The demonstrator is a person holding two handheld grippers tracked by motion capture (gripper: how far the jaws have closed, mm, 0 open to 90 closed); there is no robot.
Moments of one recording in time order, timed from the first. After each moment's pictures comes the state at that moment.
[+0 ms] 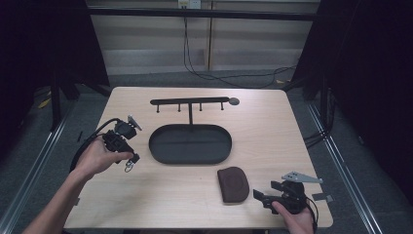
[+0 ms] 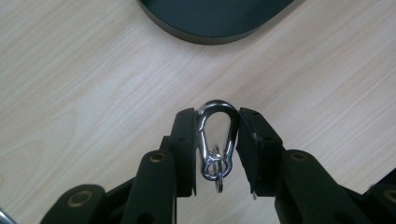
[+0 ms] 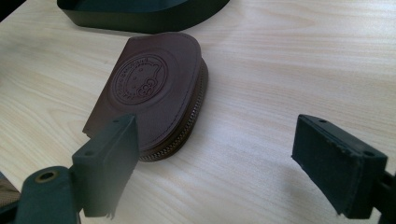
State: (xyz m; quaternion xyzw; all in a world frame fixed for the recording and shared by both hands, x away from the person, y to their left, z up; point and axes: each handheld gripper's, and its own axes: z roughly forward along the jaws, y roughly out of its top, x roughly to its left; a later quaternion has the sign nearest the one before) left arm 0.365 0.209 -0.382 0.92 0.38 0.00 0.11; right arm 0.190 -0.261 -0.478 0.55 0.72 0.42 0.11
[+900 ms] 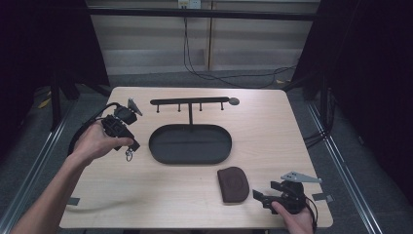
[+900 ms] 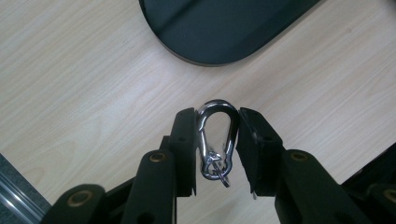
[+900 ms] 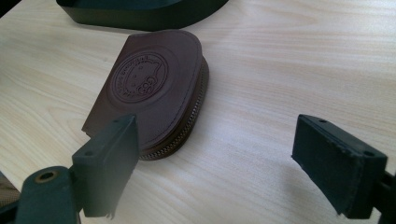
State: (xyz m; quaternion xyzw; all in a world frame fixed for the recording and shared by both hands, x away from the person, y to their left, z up) left arm 0.380 0.199 -0.339 0.91 0.40 0.00 0.11; right arm 0.191 -0.260 -0.479 0.55 0.72 0.41 0.11
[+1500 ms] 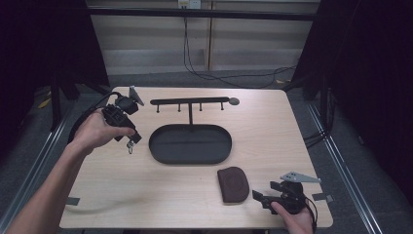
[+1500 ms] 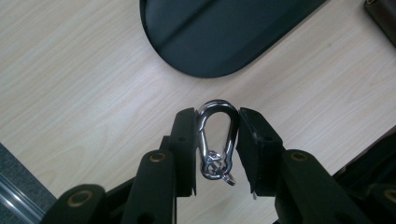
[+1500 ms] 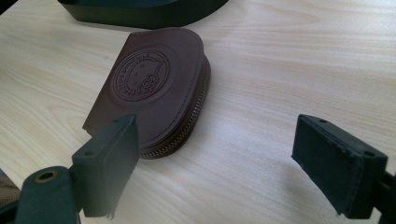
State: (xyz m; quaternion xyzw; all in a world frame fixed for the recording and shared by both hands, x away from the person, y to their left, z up) left arm 0.390 0.191 -0.313 0.91 0.39 0.00 0.11; right arm 0.191 -0.259 -0.479 0.55 0.72 0.41 0.11
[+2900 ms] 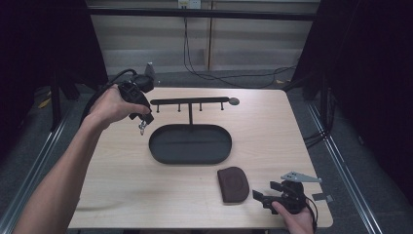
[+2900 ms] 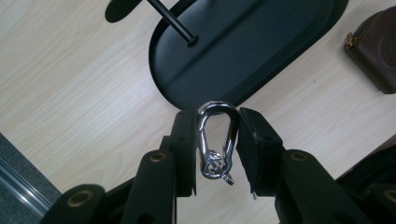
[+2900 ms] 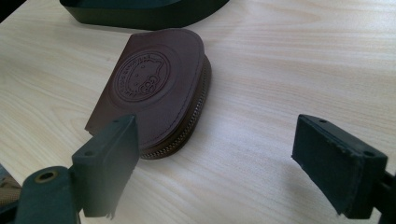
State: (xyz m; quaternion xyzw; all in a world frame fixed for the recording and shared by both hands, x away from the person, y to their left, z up) left arm 0.428 0.150 -0.277 0.92 0.39 0.00 0.09; right arm 0.191 -0.260 -0.479 0.55 0.72 0.41 0.10
